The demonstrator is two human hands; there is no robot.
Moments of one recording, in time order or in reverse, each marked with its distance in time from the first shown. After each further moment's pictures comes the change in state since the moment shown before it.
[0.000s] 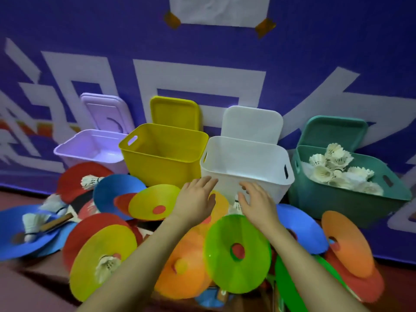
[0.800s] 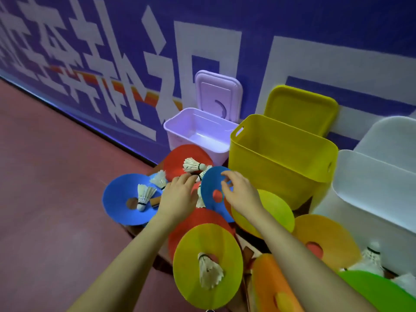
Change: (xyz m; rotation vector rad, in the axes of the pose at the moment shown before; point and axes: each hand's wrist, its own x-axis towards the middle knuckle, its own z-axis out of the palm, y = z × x) left_hand -0.114 -0.299 -0.056 -0.020 0.048 -0.538; right_hand 0.089 -0.260 0.228 0.210 -0.352 -0.298
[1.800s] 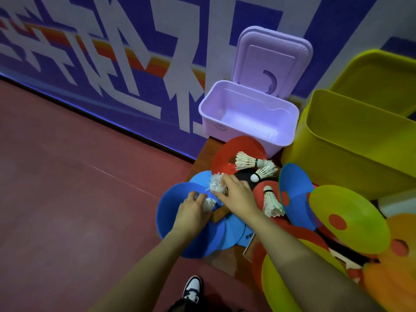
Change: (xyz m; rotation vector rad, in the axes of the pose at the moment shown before) left_hand 0.039 -0.230 0.046 -0.176 -0.307 -0.048; right_hand 0.105 -0.084 0.211 -0.198 -0.191 0.177
